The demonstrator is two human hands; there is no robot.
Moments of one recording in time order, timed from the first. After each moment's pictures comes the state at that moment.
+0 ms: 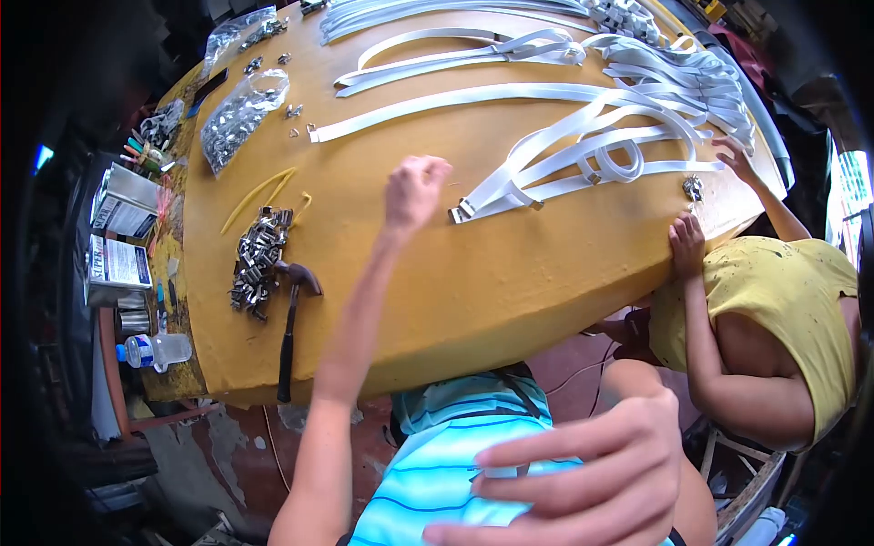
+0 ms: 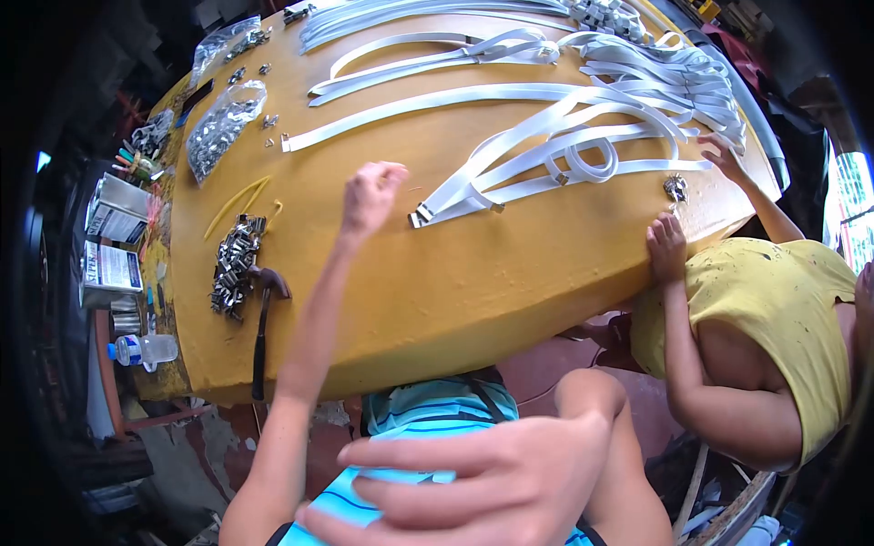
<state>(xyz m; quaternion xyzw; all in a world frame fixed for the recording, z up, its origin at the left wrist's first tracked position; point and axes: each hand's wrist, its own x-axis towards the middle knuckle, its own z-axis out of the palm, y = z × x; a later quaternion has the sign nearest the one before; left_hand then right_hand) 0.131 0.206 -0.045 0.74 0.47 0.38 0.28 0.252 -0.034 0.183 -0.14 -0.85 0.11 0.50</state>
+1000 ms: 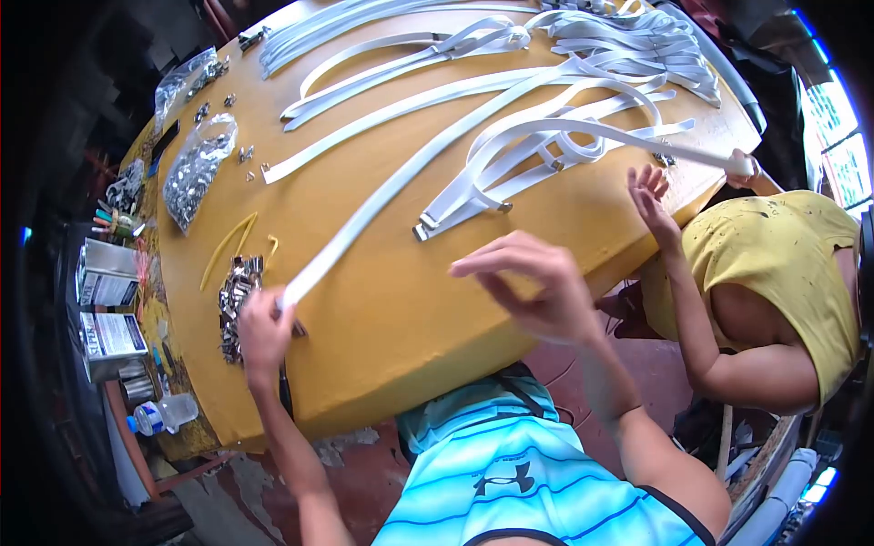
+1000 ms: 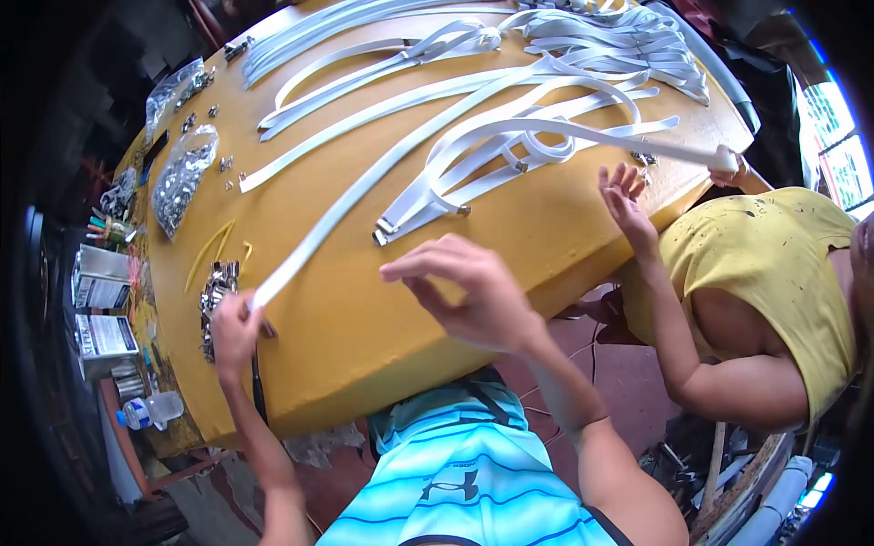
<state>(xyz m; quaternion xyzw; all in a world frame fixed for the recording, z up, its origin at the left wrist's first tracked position) -0.057 0.125 0.034 0.77 0.61 0.09 0.14 0.298 0.013 0.086 -0.48 -0.69 0.23 0.49</state>
